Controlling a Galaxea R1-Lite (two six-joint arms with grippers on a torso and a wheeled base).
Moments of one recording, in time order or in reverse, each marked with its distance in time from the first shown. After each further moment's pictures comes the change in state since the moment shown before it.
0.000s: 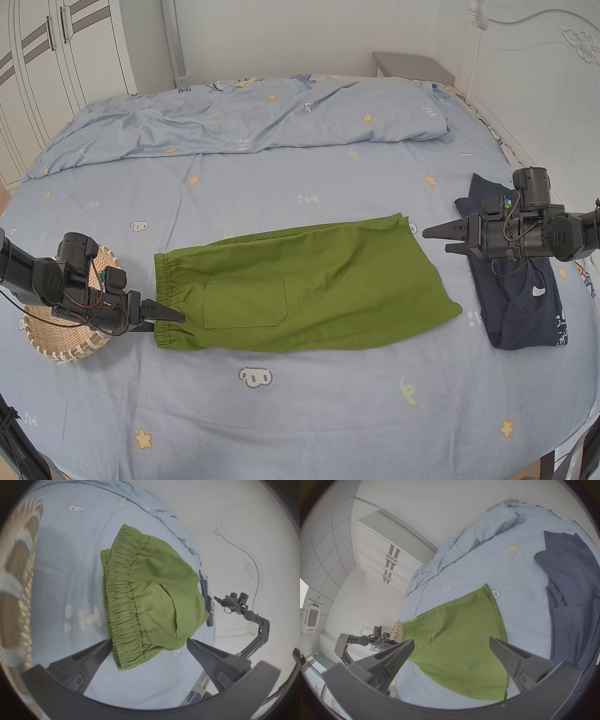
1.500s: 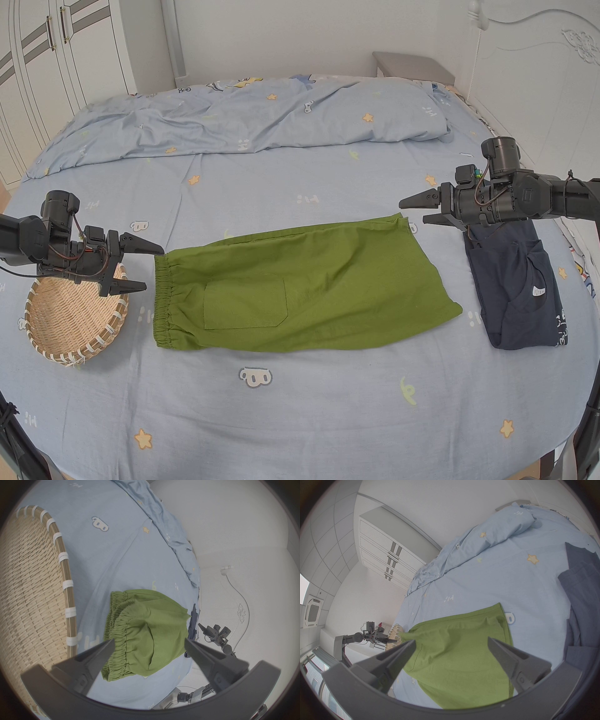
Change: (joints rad) left arm 0.077 0.017 -0.296 0.129 -0.086 -0.400; right arm 0.040 0.227 -0.515 0.289 -0.006 -0.032
